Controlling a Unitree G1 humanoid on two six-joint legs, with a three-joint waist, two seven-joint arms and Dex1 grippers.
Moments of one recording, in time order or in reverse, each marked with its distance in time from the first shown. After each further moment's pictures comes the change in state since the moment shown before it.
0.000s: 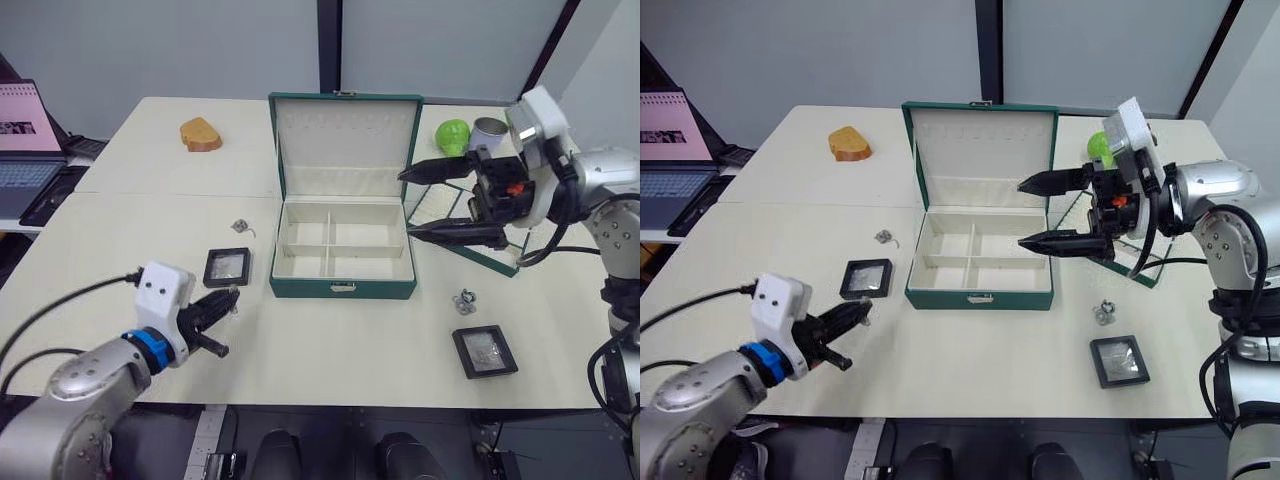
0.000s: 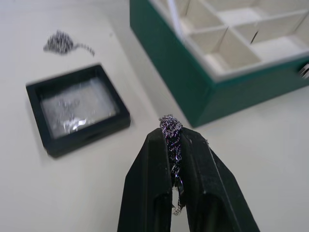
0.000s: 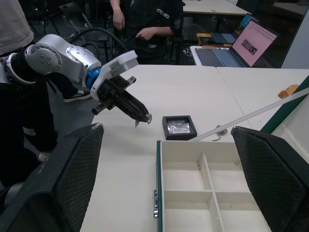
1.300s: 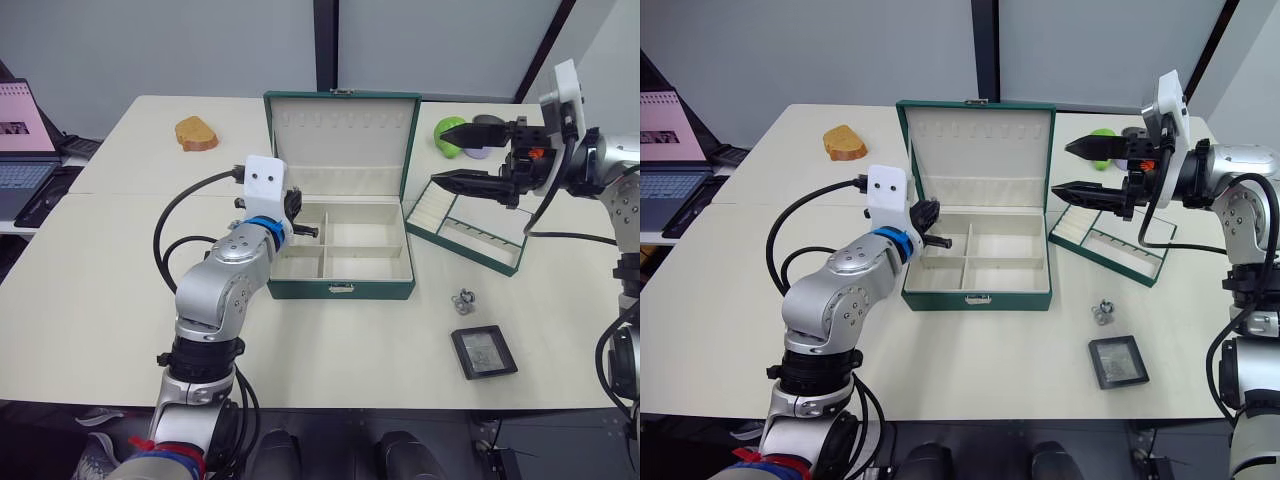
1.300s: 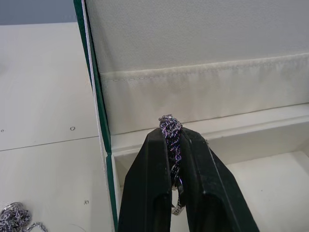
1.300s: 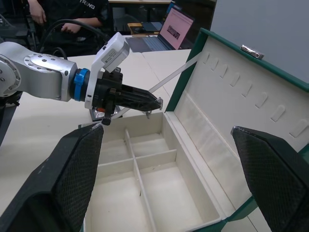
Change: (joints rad) left arm -0.674 -0.389 -0.464 0.487 0.408 -0.054 0.491; right arm -0.065 -0.023 -0.019 0.275 -0.167 -0.122 -0.045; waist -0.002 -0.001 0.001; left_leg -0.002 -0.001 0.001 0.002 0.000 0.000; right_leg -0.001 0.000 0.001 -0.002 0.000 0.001
